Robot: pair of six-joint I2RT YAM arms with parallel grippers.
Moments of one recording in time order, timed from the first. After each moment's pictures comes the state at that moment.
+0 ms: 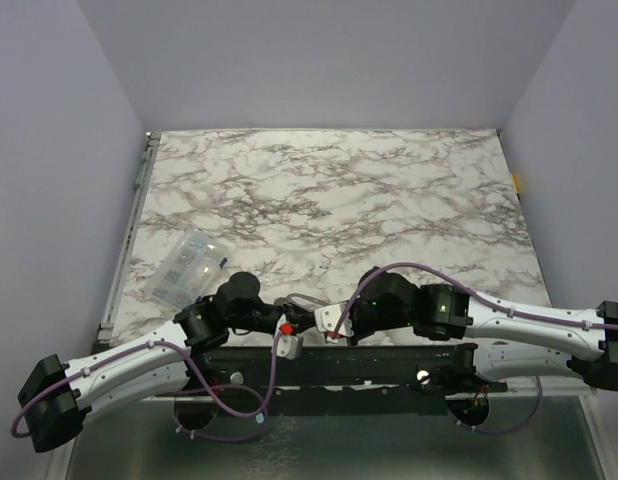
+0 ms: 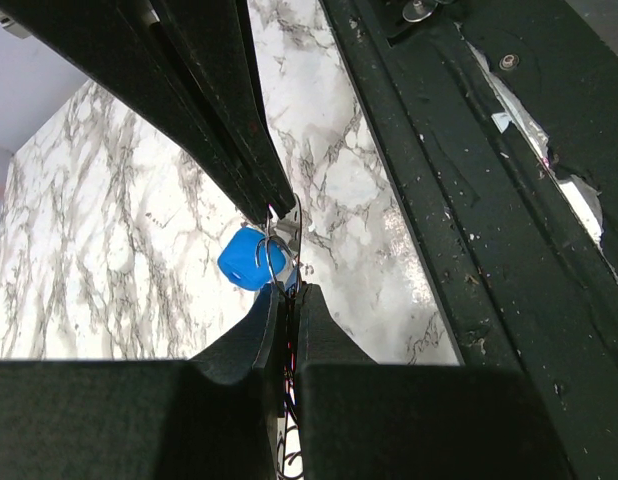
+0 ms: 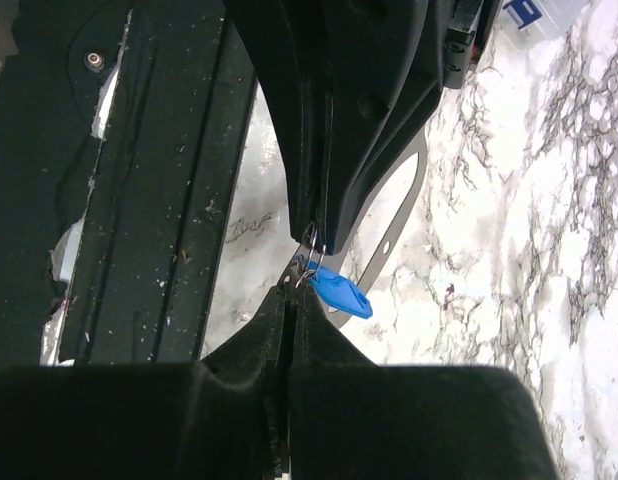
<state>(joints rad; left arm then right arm) -0.96 0.74 0.35 0.03 0.66 0.84 1.28 1.05 0.85 -0.46 -0.17 -0.60</state>
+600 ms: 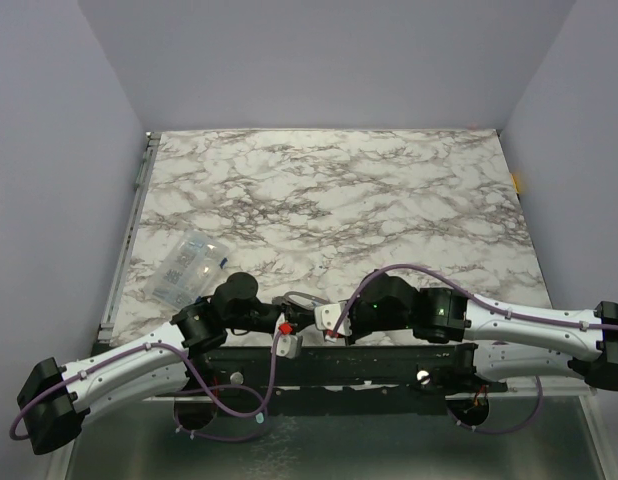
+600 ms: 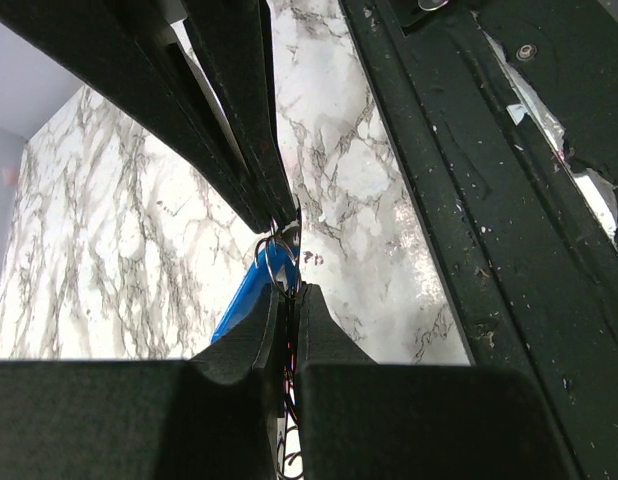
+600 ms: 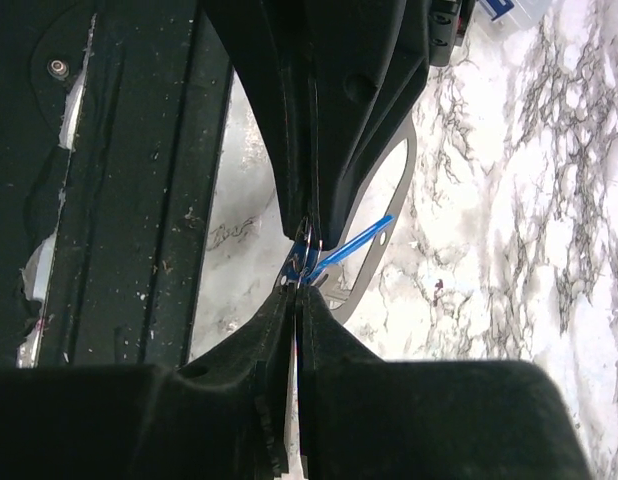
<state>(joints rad) -0.96 0.71 0.35 0.01 0.62 0.84 1.28 1.04 0.79 -0.37 -0.12 -0.59</state>
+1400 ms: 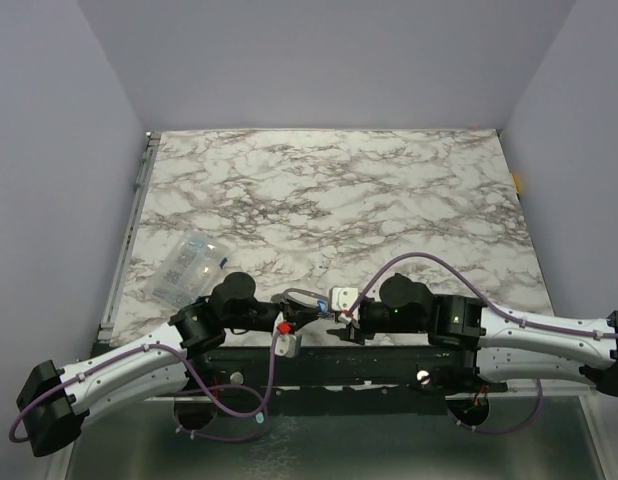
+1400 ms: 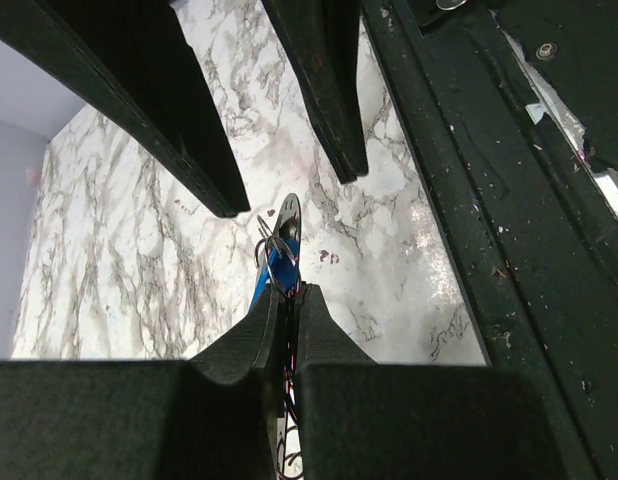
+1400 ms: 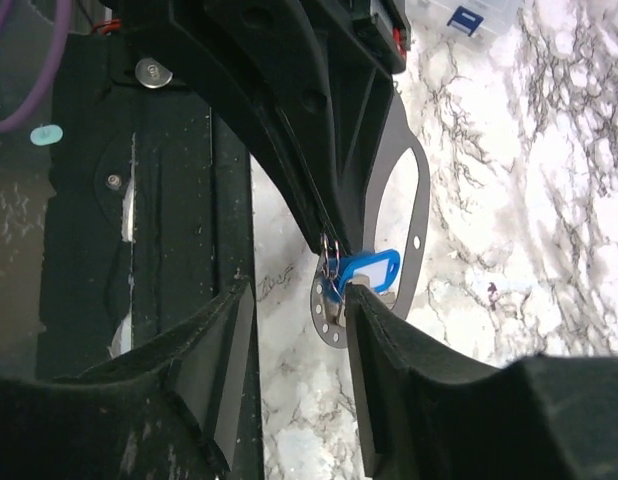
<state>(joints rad) -0.96 0.70 0.35 0.02 0.61 0.85 1.28 0.92 0.71 -0.24 -0.12 -0.30</state>
